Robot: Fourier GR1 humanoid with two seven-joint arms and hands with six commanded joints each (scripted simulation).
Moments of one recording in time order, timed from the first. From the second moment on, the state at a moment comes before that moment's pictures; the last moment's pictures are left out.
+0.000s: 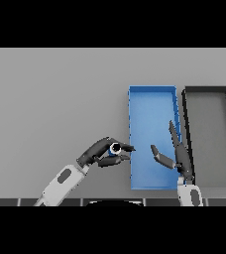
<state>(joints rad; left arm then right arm) -0.24 0.15 -0.61 -1.61 0.09 -0.13 -0.02 0.19 -0.12 0.11 -1.78 0.18 0.04 -0.08</state>
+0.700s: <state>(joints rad) -0.23 0.12 -0.60 -1.61 0.04 -0.16 -0.02 0.07 -0.32 0.13 -2.02 -0.26 0.38 0.06</state>
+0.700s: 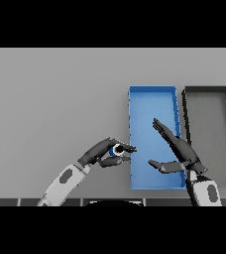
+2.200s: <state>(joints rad) -0.21 0.08 -0.52 -1.60 -0.01 -0.29 0.04 -0.50 -0.15 0.44 -1.79 -0.40 0.53 0.32</state>
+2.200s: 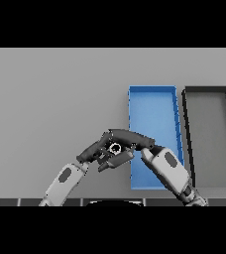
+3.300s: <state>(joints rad) -0.22 0.11 -0.49 -1.60 -0.20 -0.37 0.00 -0.54 -0.25 0.54 -1.82 -0.39 0.40 0.21</state>
